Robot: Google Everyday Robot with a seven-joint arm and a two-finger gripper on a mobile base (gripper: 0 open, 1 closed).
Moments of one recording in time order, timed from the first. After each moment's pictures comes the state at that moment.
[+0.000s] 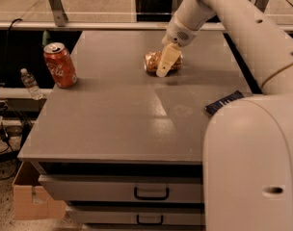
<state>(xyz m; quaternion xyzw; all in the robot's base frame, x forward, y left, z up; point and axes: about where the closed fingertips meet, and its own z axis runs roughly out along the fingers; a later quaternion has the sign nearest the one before) 0.731 -0.068 0.859 -0.64 0.73 0.08 0.22</state>
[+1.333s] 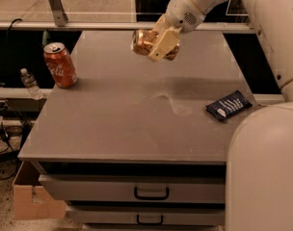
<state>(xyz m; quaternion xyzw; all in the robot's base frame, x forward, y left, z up) 0.658 -0.030 0.938 -0.69 0.64 0.20 0.28</state>
